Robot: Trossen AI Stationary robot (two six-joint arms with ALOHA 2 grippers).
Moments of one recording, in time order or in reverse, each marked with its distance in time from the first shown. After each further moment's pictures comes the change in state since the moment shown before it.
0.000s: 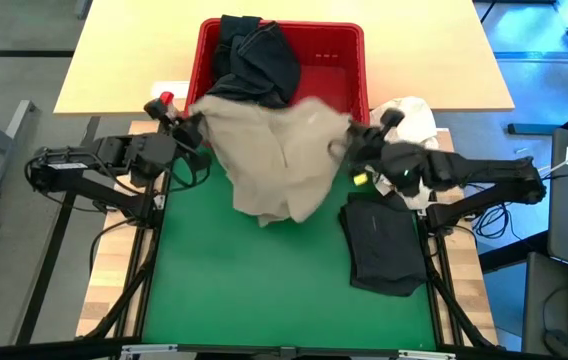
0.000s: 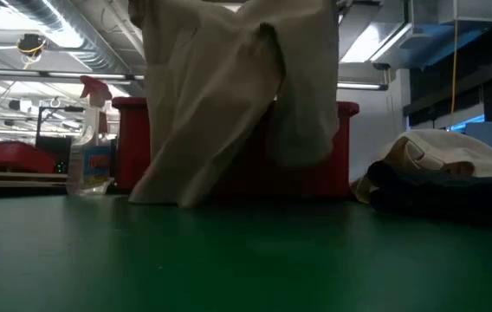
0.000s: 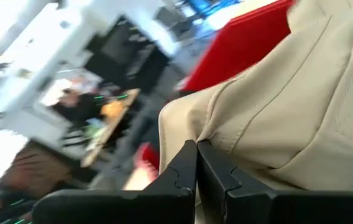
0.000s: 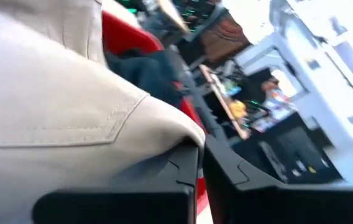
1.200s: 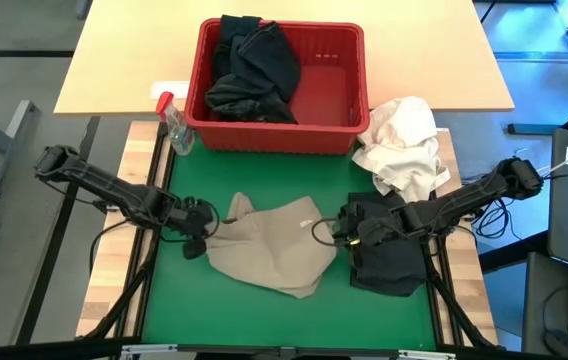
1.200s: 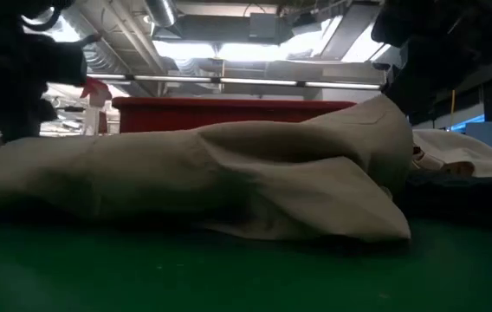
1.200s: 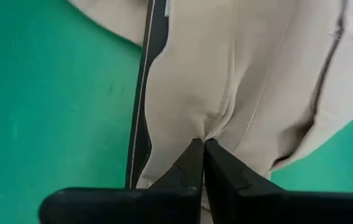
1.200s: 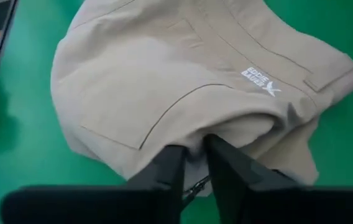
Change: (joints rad) left arm -0.268 -0.044 -0.762 -0.030 1.075 -1.171; right arm 0.286 0.007 -0.688 0.201 -0.810 1.130
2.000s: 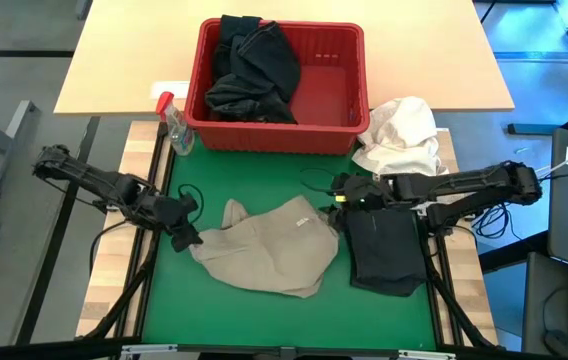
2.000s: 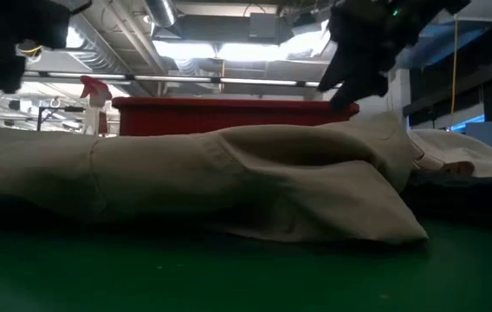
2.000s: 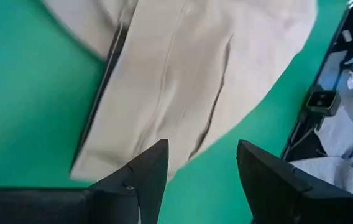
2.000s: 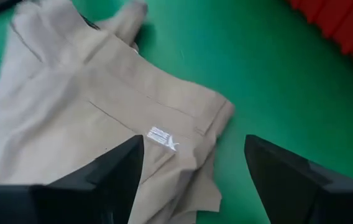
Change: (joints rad) left arm -0.066 -0.242 0.111 -0.088 0.105 -0.443; right arm -0.311 0.059 0.248 -0.225 -0.025 0.008
